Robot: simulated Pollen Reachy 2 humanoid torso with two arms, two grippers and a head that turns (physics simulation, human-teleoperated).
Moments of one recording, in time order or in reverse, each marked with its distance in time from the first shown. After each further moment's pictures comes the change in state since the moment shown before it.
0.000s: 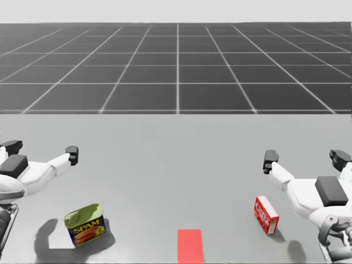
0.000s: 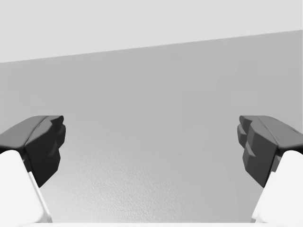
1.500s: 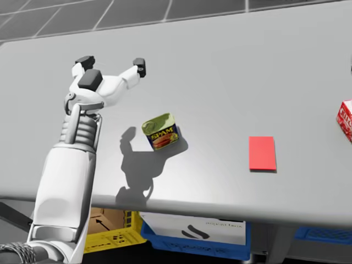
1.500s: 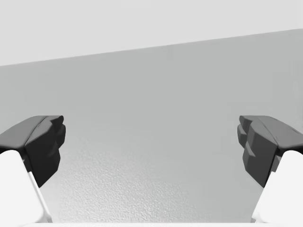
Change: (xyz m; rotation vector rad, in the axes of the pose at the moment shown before) left arm 0.001 0.002 -0.001 -0.002 0.000 -0.015; right arm 0.000 0.004 0.001 0.015 0.007 0.013
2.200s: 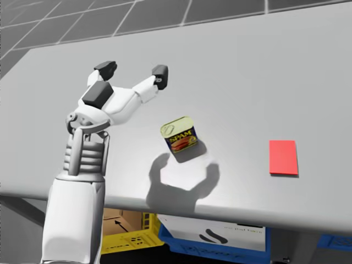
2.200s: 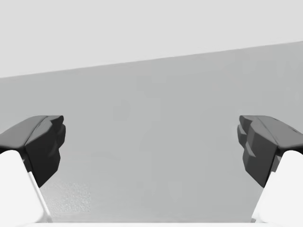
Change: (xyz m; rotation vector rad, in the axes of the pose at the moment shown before) left arm 0.032 -0.015 0.067 -0.178 -0.062 0.079; right arm -0.007 -0.001 -0.001 -0.005 0.016 -0.004
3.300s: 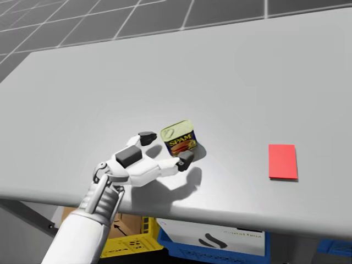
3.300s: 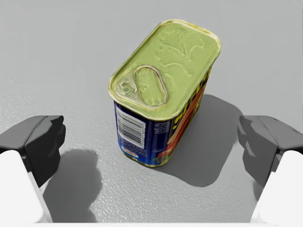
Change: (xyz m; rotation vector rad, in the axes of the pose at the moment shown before) left arm -0.119 -0.002 0.023 -0.319 0.363 0.036; right arm -0.006 0.001 -0.003 0.002 0.006 0.005
